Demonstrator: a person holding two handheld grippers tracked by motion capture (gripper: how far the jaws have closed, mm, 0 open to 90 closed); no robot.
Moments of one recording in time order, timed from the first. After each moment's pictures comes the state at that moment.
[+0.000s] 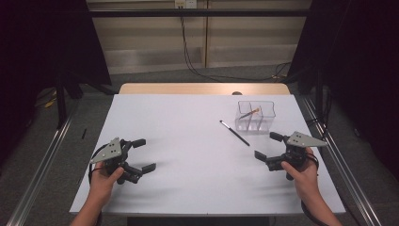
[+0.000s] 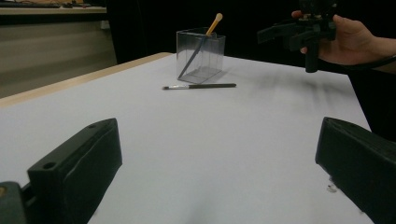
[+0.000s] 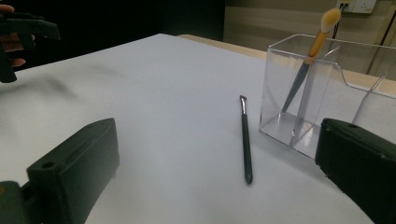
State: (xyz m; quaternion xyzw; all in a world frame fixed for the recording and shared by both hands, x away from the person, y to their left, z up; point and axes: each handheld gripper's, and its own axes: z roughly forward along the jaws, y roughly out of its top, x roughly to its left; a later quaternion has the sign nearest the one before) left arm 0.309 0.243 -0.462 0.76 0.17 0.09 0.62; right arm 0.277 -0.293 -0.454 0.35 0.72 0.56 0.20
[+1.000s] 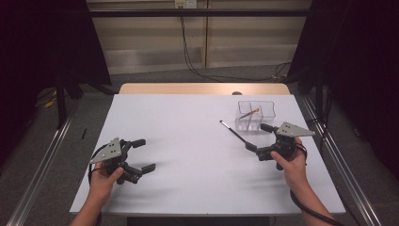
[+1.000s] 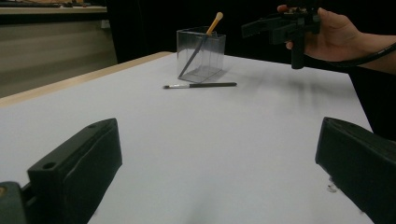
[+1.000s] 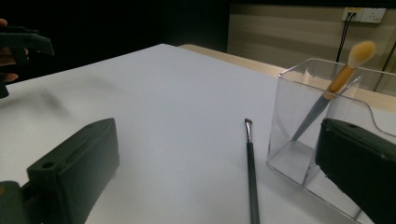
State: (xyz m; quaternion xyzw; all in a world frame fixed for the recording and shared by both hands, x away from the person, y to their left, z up) left arm 0.310 0.244 -0.462 0.76 0.17 0.09 0.62; right arm 0.305 -0.272 -0.449 0.34 0.72 0.57 0.20
